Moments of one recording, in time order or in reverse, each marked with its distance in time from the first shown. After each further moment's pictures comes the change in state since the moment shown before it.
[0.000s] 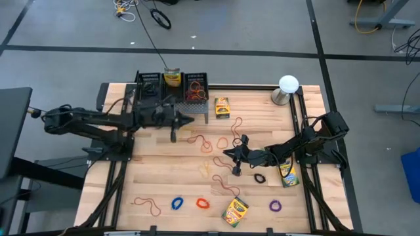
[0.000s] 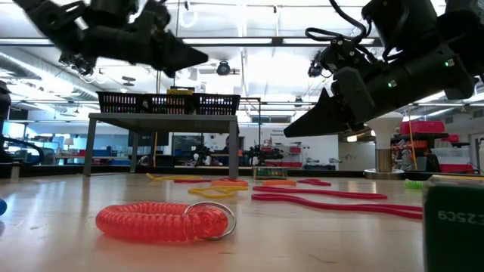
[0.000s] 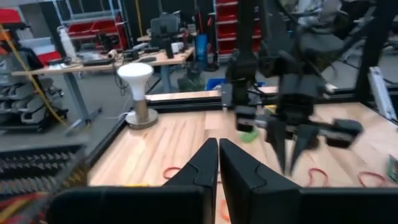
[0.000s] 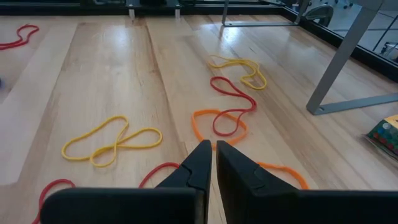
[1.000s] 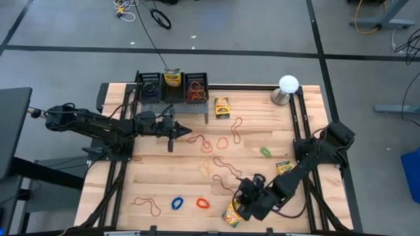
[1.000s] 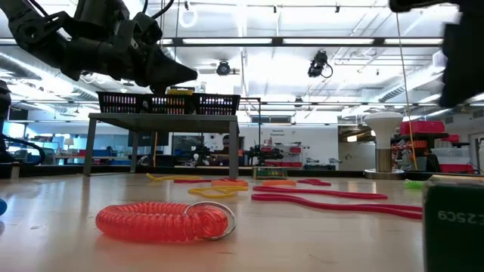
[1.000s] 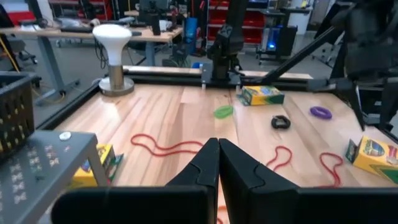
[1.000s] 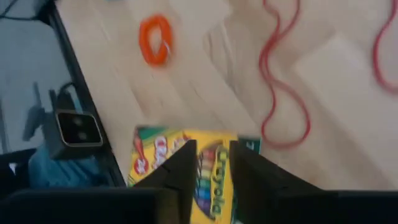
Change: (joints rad) left arm -0.091 0.028 -0.106 0.068 -0.052 -0.131; right arm 0.433 0.039 0.583 -1.146 -0.194 1.141
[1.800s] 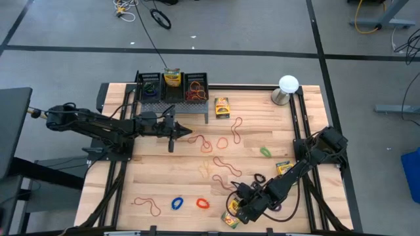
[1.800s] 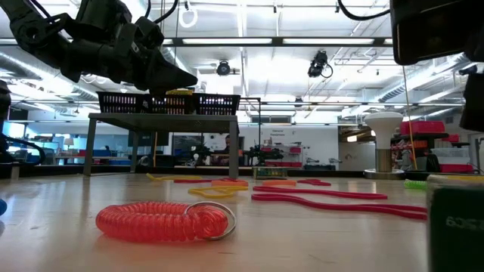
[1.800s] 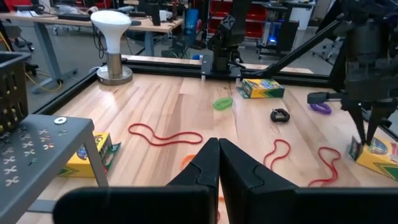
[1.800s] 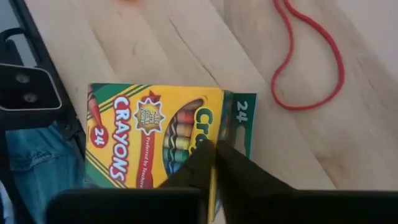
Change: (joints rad) left arm 0.001 0.016 0.000 -0.019 0.001 -0.027; right arm -0.014 0.105 0.001 0.050 -0.163 -0.022
